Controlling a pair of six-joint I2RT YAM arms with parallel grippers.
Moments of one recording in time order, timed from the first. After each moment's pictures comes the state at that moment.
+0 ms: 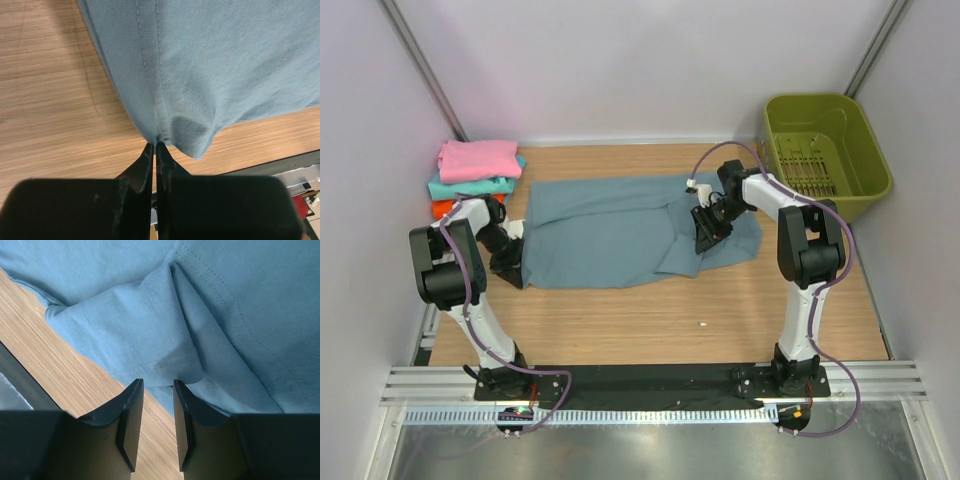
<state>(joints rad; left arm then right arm) 0.22 1.89 1.22 -1.07 0.21 0.23 0.22 2.03 1.50 -0.92 -0.59 -0.37</state>
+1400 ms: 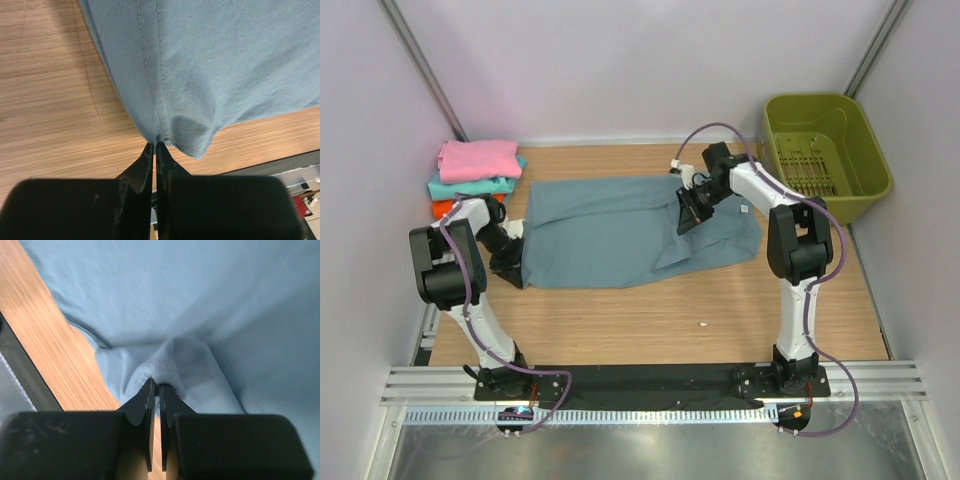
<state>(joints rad) 0.22 1.89 1.22 -1.07 0.21 0.23 0.28 2.10 1.69 -0.91 -0.70 -0.34</state>
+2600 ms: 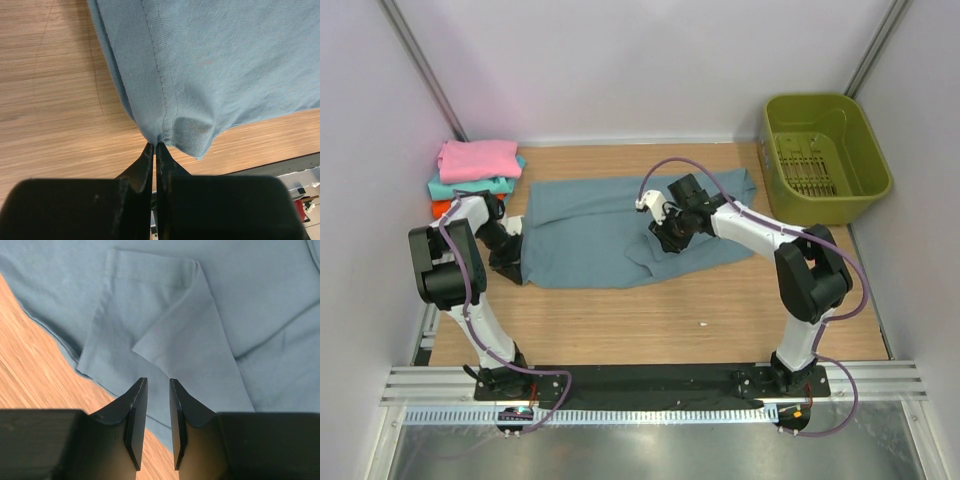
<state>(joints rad) 0.22 1.89 1.25 -1.07 0.21 0.21 0.54 1.80 1.29 -0.51 -0.31 -0.44</state>
